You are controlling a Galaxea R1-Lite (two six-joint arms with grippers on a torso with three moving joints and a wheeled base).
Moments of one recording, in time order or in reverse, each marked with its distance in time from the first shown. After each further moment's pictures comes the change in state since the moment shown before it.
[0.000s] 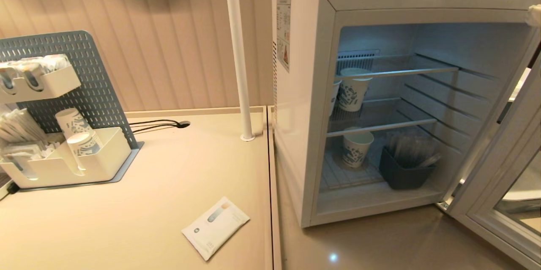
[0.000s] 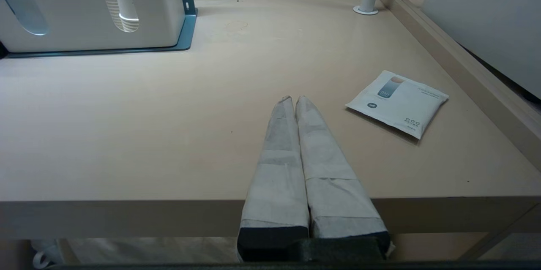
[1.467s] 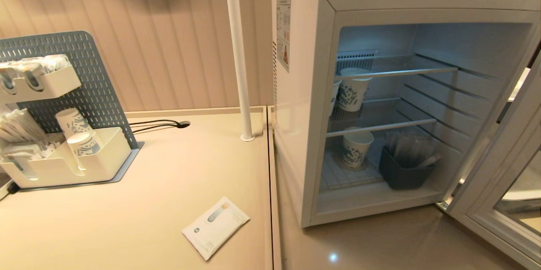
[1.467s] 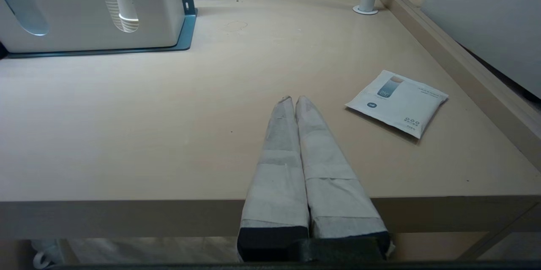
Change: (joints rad) left arm 0.000 0.000 0.000 0.000 -0.001 0.002; right arm -0.446 -0.513 0.419 0.038 0.309 0.051
